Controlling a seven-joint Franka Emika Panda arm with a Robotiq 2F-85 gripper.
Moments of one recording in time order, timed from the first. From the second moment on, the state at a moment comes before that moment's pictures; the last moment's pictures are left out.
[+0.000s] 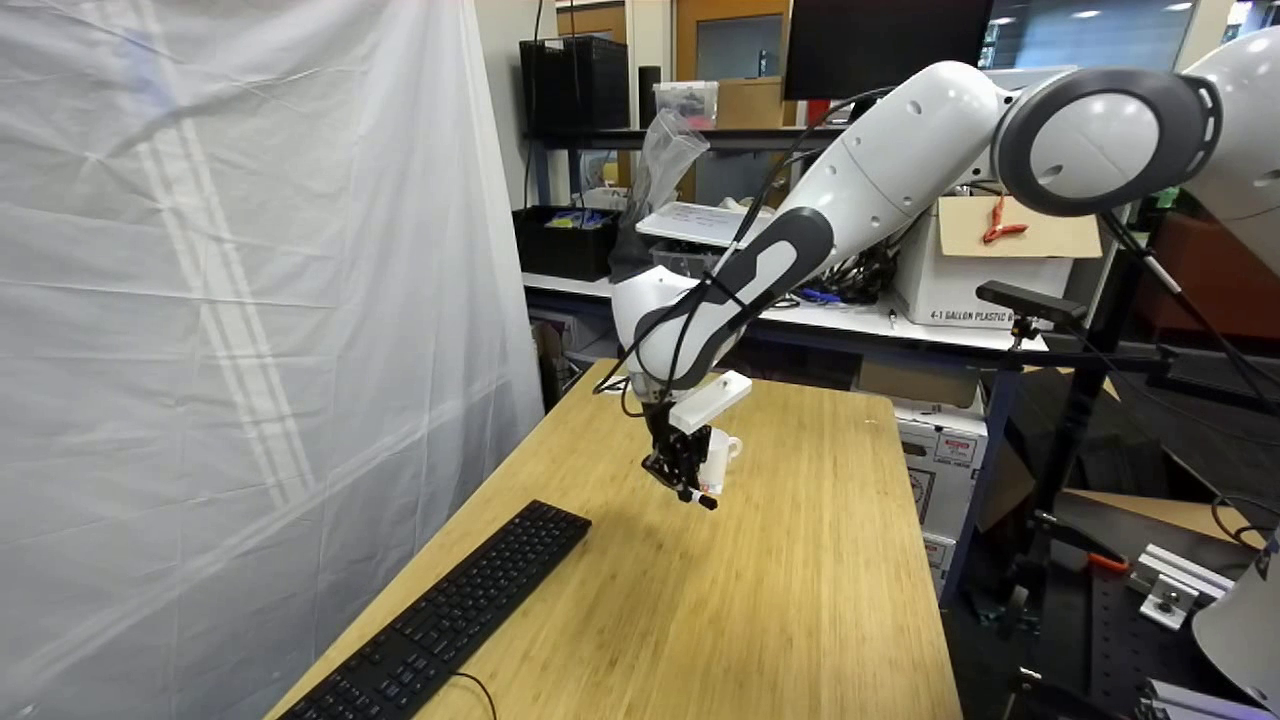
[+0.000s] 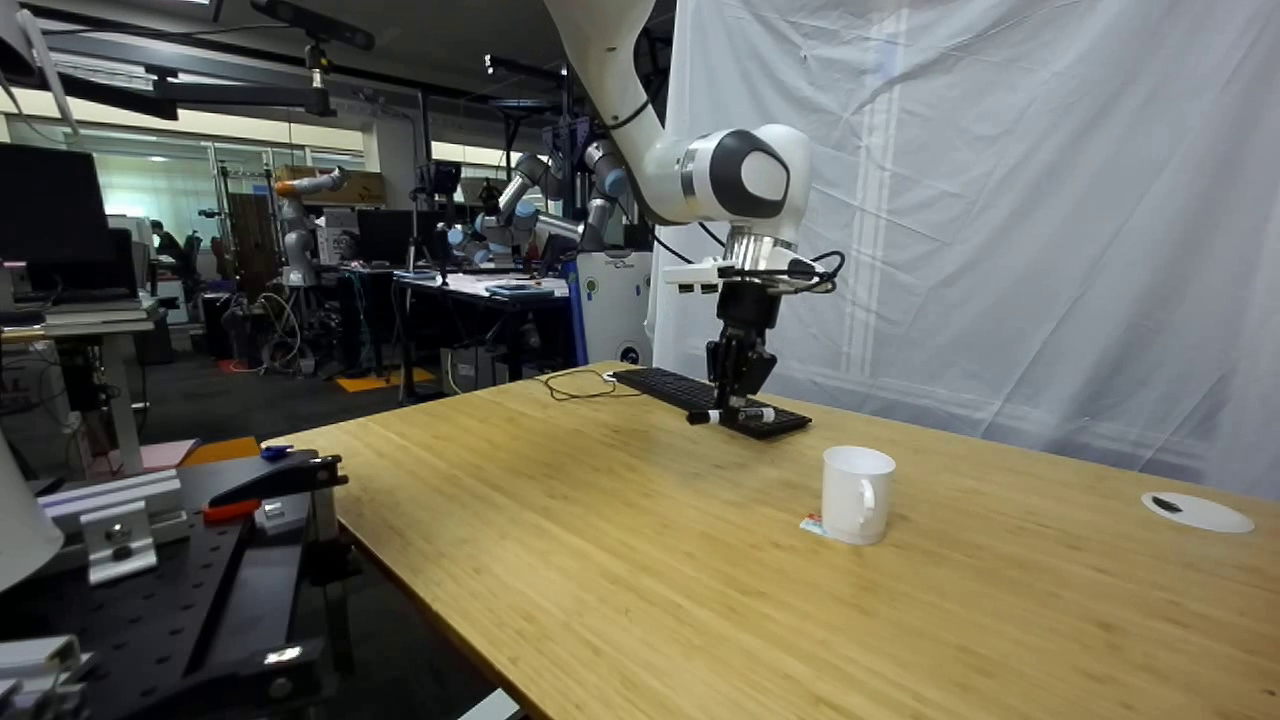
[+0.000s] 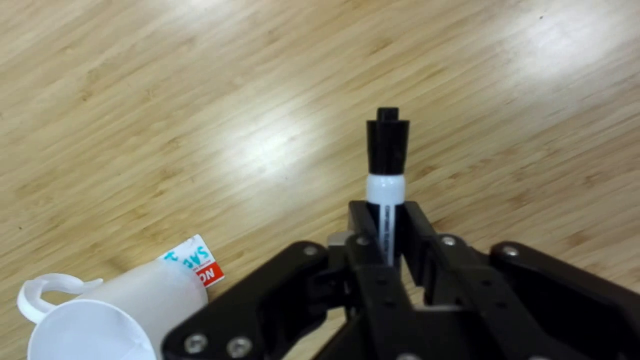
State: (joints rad) arm 0.15 0.86 0.00 -1.51 -0.02 2.14 0.27
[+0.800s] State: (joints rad) arm 0.19 0.79 -0.11 -1.55 -0.02 2.07 0.69
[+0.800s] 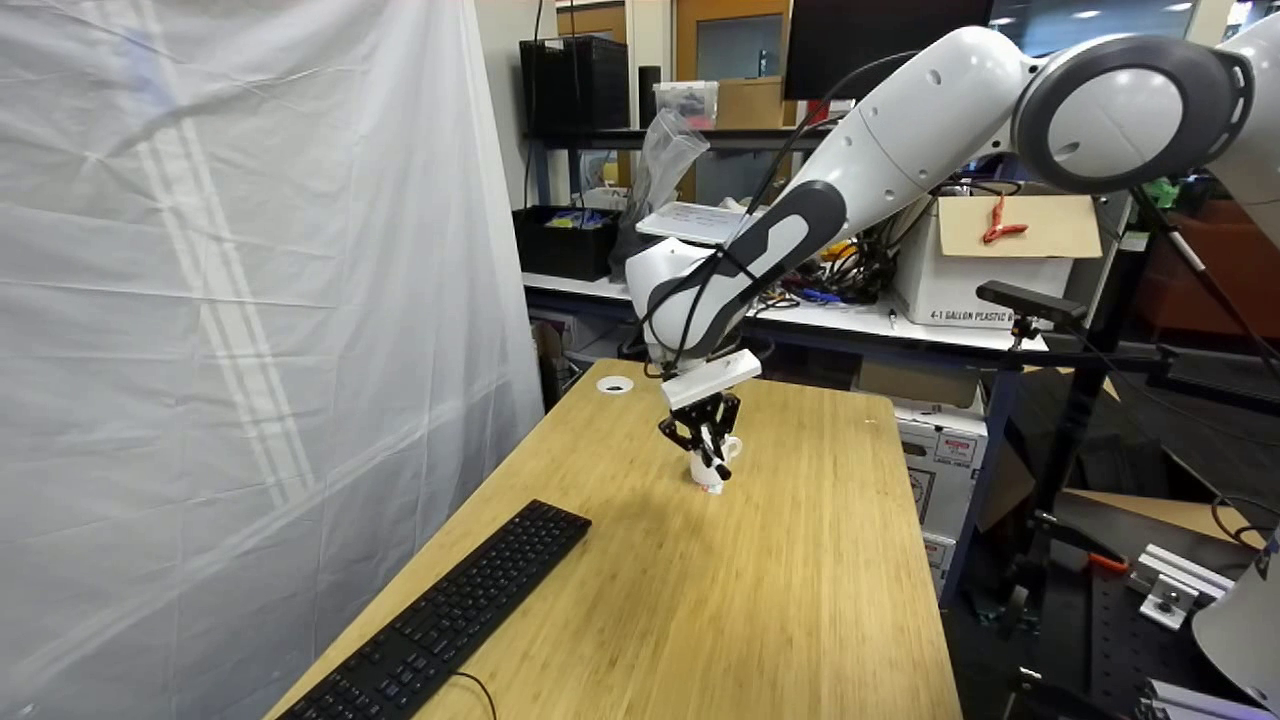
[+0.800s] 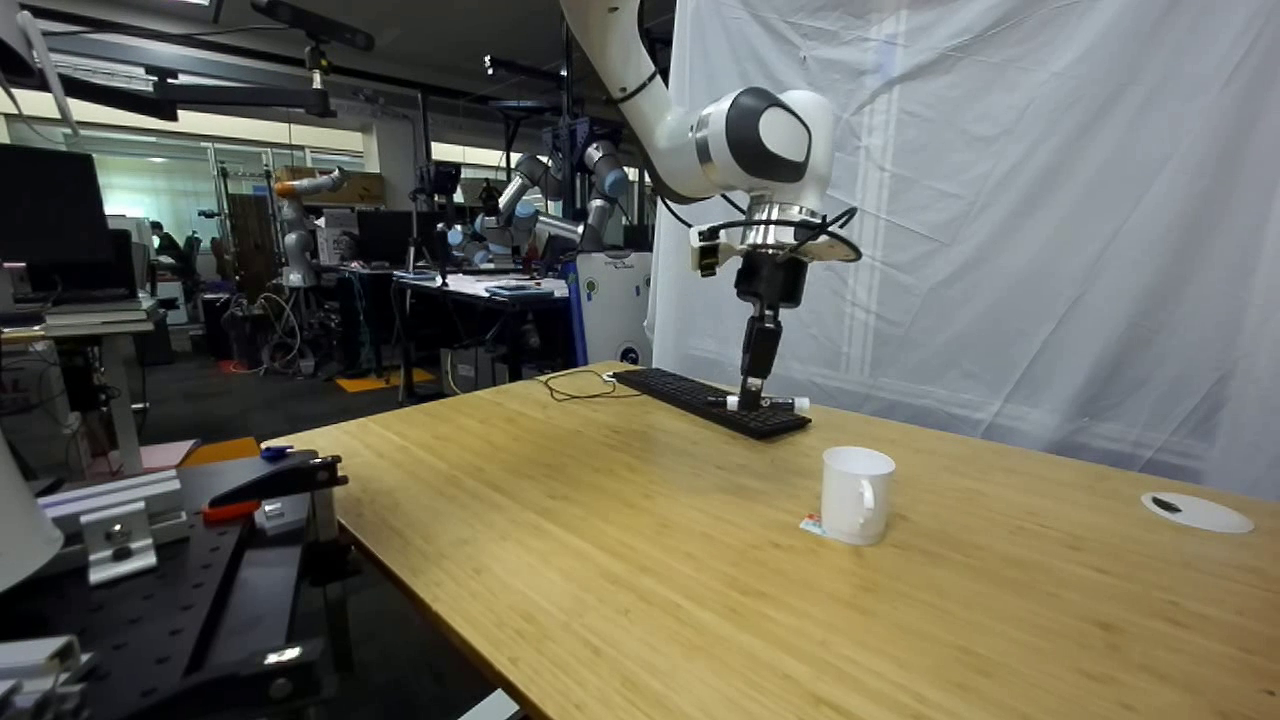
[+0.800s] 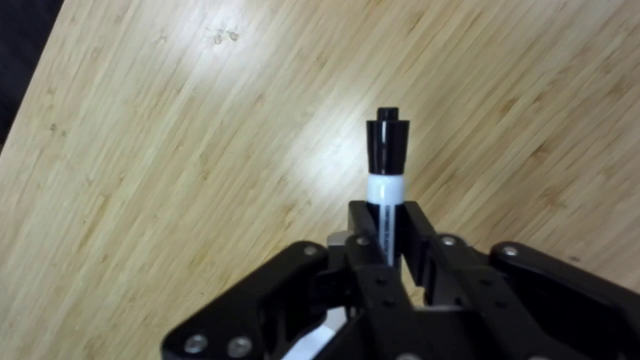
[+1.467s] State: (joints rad) arm 0.27 0.71 -0.18 -1.57 -0.25 2.08 1.07
